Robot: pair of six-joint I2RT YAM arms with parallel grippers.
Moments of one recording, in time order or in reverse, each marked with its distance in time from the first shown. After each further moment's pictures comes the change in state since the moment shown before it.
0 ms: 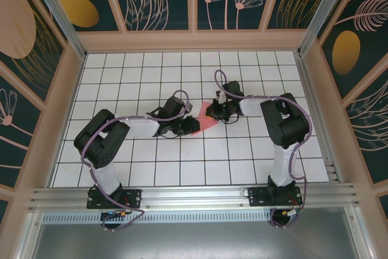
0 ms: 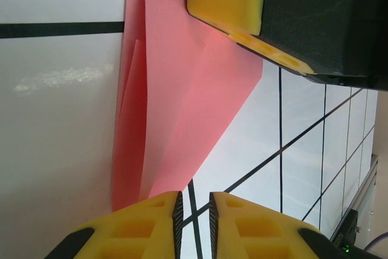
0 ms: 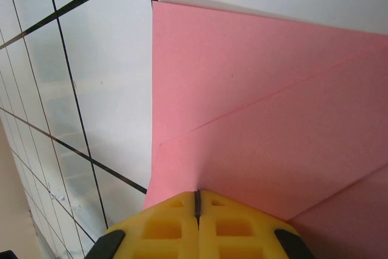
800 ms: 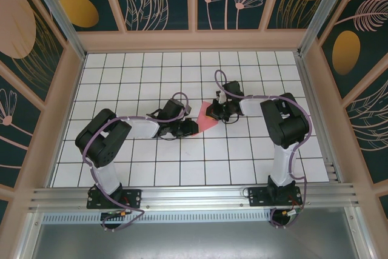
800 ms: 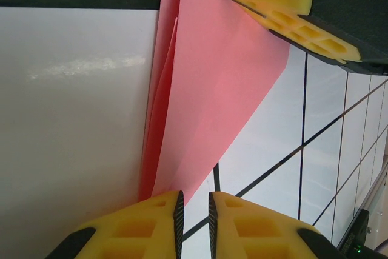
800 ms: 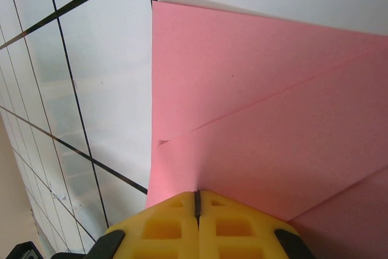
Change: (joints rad) left arm 0.000 0.015 -0.023 0.006 0.001 0.000; right arm -0.002 0.004 0.002 0.000 -0.006 0.000
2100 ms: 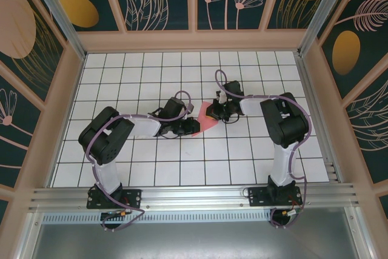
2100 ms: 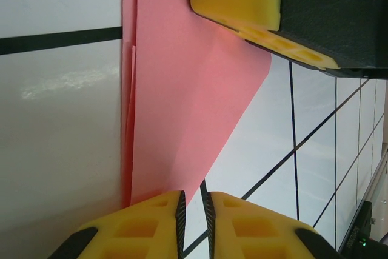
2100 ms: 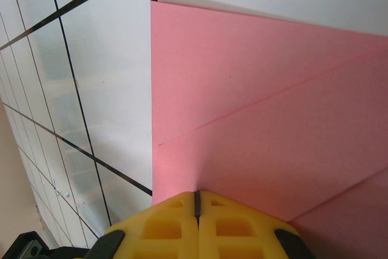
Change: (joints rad) left arm 0.007 0.039 0.023 0.045 0.033 0.064; right arm -0.006 0.009 0.003 0.001 -0.021 0.000
